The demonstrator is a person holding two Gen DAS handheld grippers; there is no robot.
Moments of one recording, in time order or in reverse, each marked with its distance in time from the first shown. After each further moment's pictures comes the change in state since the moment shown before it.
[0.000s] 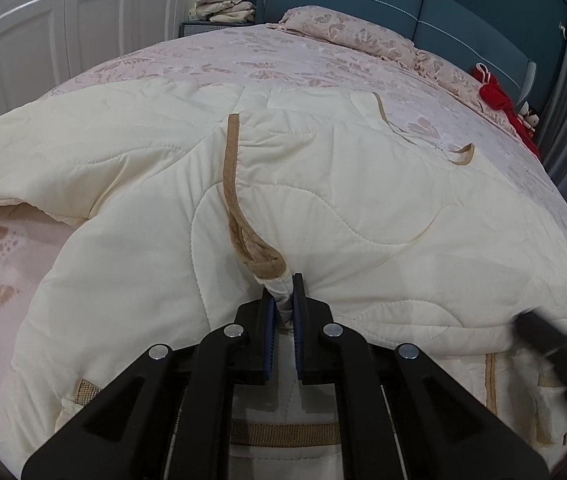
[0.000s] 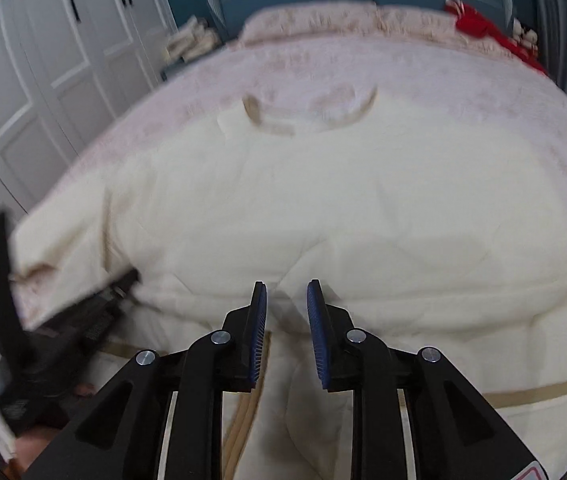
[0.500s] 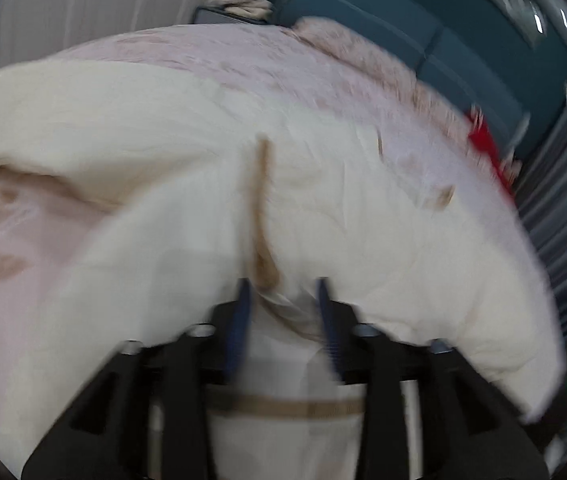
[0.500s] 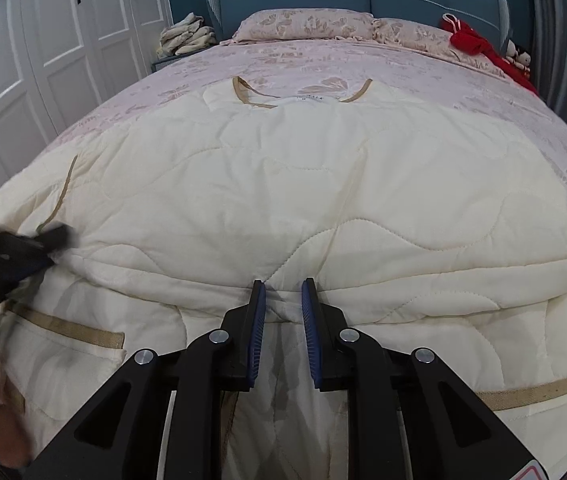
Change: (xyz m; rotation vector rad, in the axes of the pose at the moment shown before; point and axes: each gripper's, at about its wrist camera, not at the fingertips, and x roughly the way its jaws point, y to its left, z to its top) left arm -0.042 0.054 0.010 -0.231 -0.026 -0.165; right arm 0.011 0.005 -0.022 -0.052 -0.069 -0.068
